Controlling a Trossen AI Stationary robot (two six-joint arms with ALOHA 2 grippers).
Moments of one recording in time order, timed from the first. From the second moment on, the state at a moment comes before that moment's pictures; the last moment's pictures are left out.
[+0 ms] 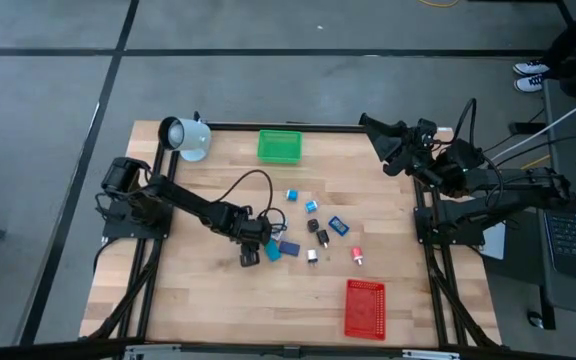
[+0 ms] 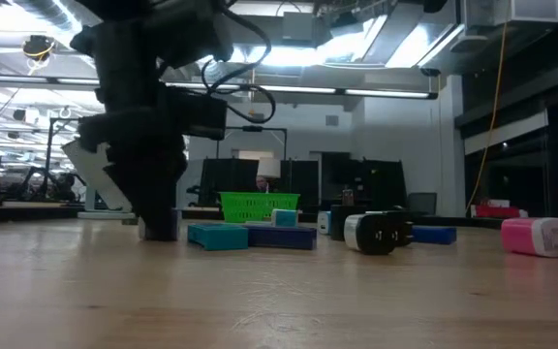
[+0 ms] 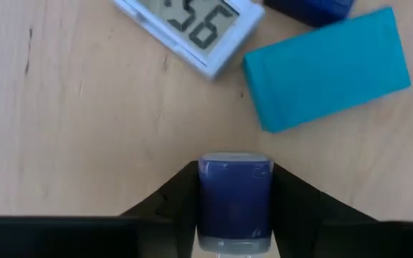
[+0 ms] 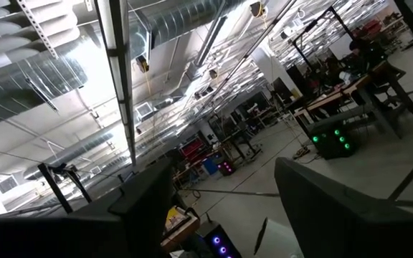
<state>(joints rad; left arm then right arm) -0.19 1.72 0.92 -0.44 -0.09 -0.42 0.01 0.87 0.79 0.49 0.48 0.46</state>
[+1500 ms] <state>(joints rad) 0.74 1.72 1.04 0.04 0.26 -0.13 -0.09 0.87 0.79 0.51 0.65 0.40</state>
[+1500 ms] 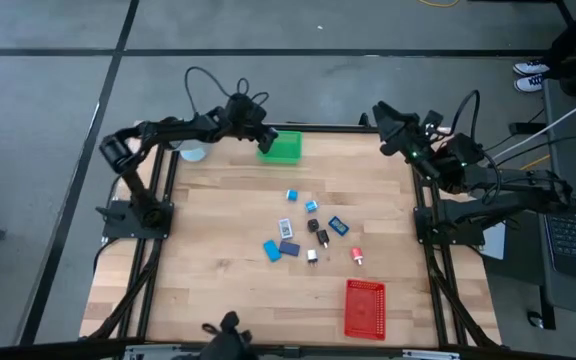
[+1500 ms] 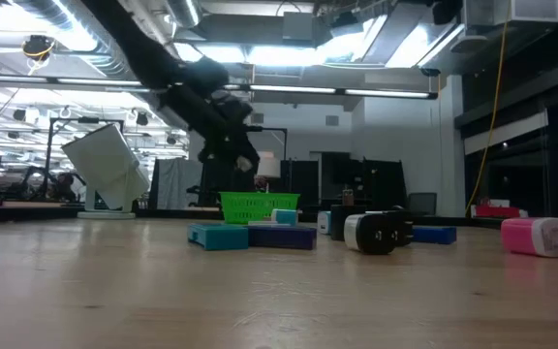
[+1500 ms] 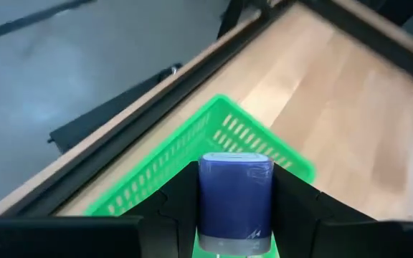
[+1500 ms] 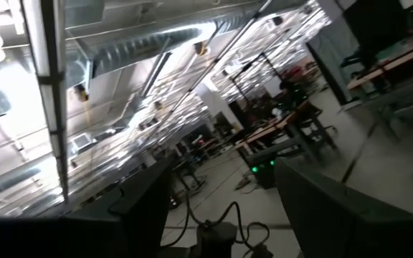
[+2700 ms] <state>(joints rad) 0.63 1.83 1.43 -0.40 0.41 0.13 -0.09 0.87 0.79 0.50 0.60 0.38</state>
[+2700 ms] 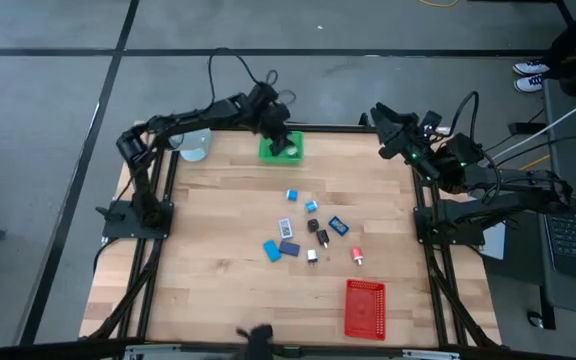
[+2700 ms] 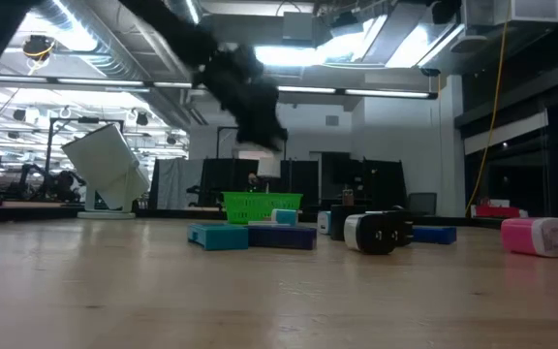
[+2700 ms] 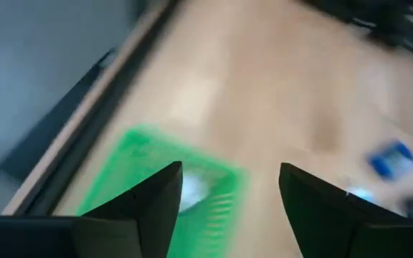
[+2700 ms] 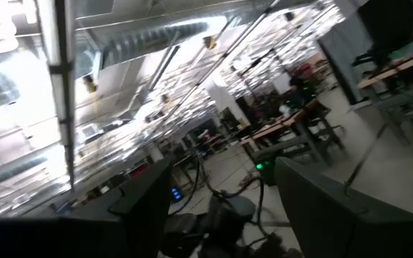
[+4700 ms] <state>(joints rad) 0.29 2.08 1.43 -0.50 0.25 0.02 -0.08 0.87 0.79 0.46 0.35 0.46</state>
